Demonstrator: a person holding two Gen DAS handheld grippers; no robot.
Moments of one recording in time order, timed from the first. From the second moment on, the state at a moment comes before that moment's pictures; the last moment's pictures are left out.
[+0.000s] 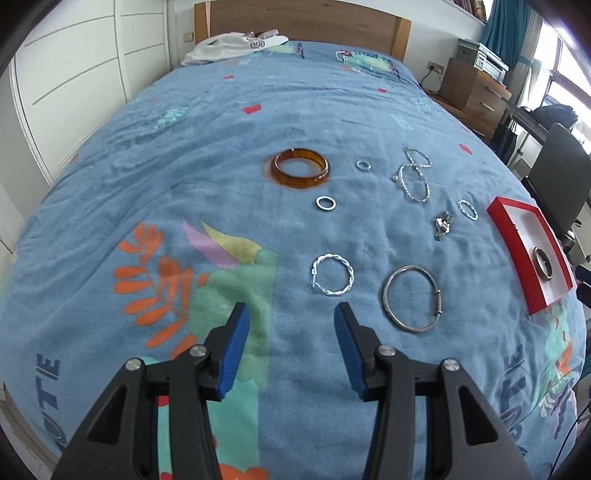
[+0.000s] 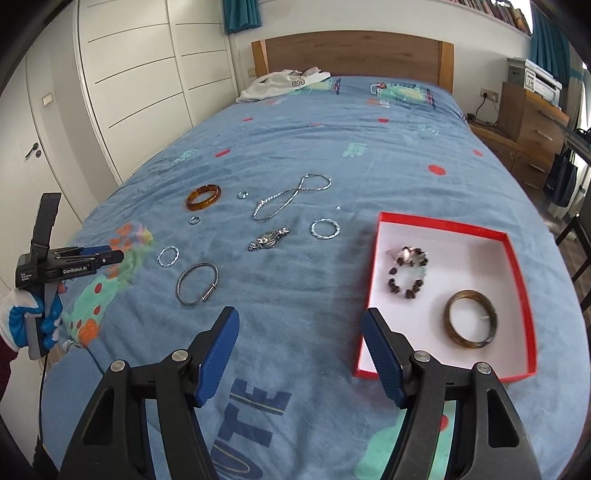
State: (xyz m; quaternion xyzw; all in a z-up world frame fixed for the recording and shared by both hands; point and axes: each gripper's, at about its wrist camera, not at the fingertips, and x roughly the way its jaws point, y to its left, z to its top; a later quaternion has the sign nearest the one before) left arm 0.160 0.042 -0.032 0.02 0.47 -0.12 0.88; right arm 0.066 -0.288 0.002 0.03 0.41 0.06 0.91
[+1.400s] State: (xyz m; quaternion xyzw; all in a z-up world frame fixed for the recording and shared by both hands) left arm 0.218 0.008 -0.099 0.05 0.48 -0.21 0.85; right arm 0.169 -0.163 -0.100 0.04 0.49 0.18 0.85
